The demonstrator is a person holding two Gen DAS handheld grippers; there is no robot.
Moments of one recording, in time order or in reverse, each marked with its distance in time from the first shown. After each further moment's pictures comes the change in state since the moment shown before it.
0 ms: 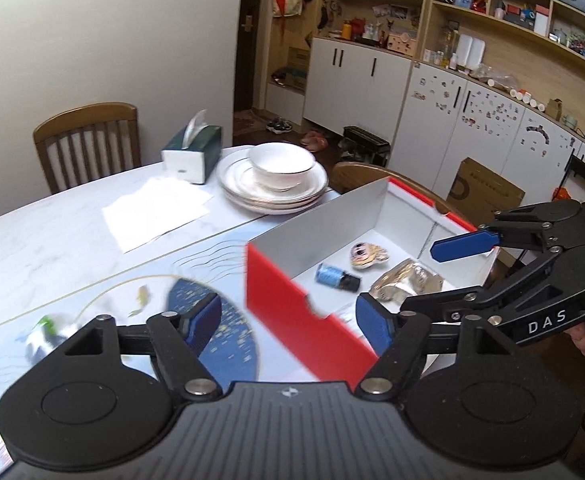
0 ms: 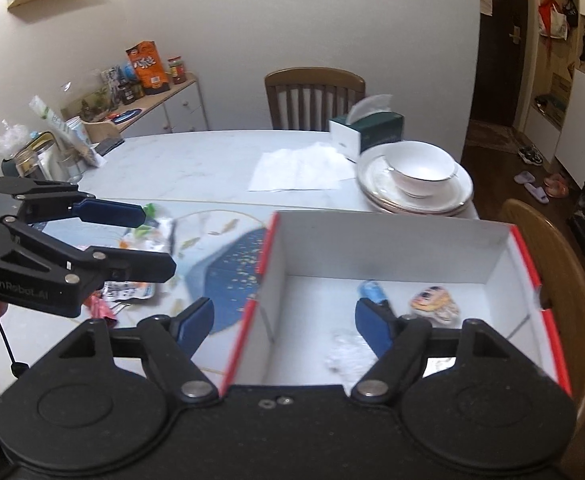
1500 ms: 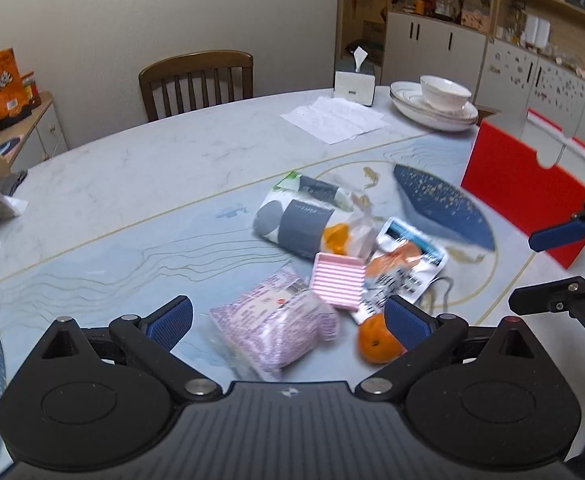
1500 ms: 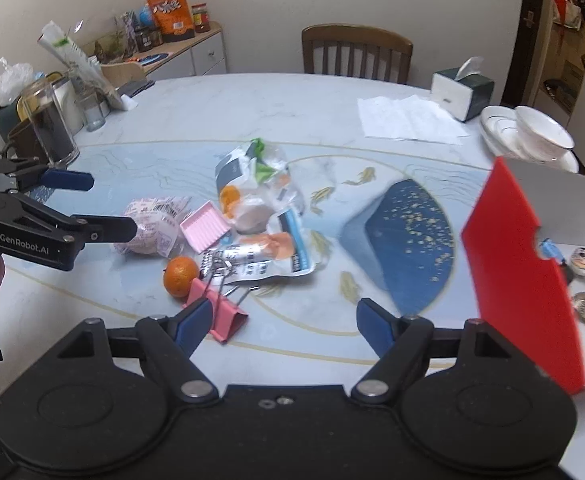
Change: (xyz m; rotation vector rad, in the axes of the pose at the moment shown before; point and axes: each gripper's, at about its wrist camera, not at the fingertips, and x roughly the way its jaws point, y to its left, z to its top) left arm -0.052 0.226 -0.133 -0.009 0.071 0.178; right arm 0.120 0.206 -0.026 -0.002 0.106 -0.054
